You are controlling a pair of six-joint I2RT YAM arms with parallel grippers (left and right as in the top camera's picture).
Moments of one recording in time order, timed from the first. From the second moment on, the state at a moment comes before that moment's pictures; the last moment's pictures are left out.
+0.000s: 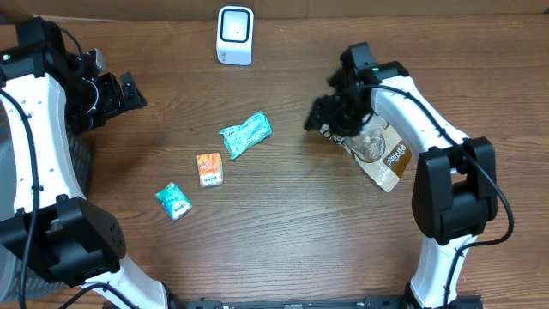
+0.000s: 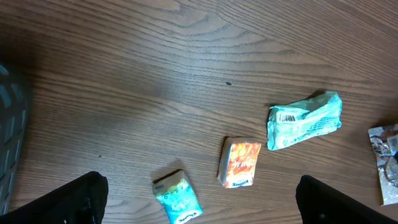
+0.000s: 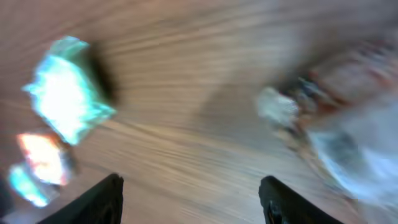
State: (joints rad) left arm 0.32 1.89 1.91 -1.38 0.28 -0.05; right arm 0.27 2.07 1.62 -0.90 -0.43 0.34
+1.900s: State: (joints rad) left arm 0.32 1.89 1.91 -1.33 0.28 -0.15; right arm 0.40 2.25 1.67 -0.74 -0.59 0.12
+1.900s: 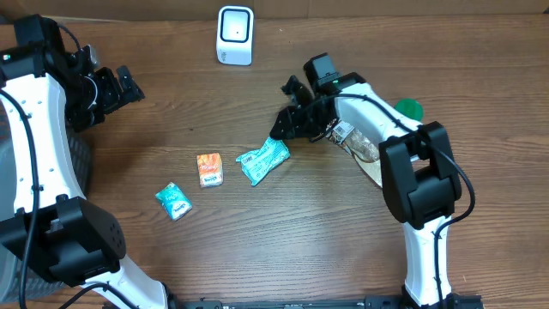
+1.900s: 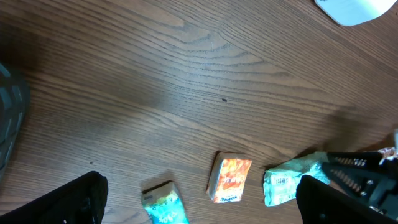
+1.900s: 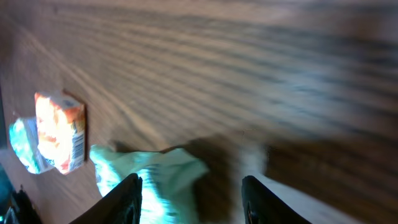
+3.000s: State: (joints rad) left arm 0.32 1.89 1.91 -1.33 0.28 -0.16; right arm 0.43 2.25 1.64 -0.89 -0.67 0.32
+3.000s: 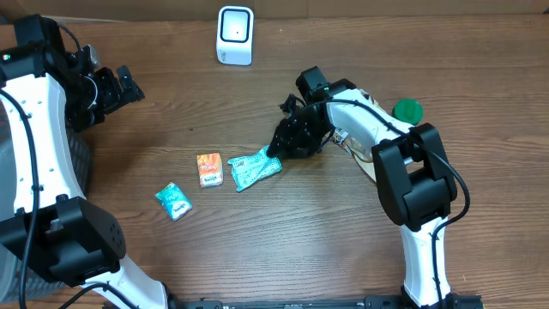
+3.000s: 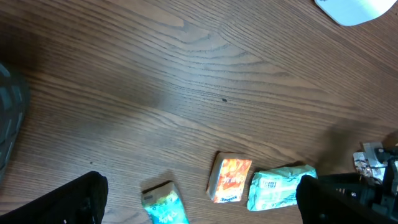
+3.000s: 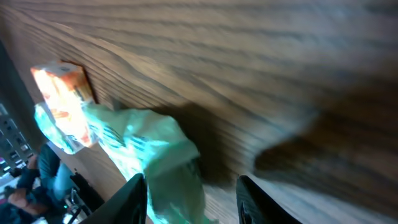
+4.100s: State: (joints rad) left arm 0.32 1.89 1.91 -1.33 0.28 -0.16; right arm 0.39 1.83 1.59 -0.86 -0.65 0.38
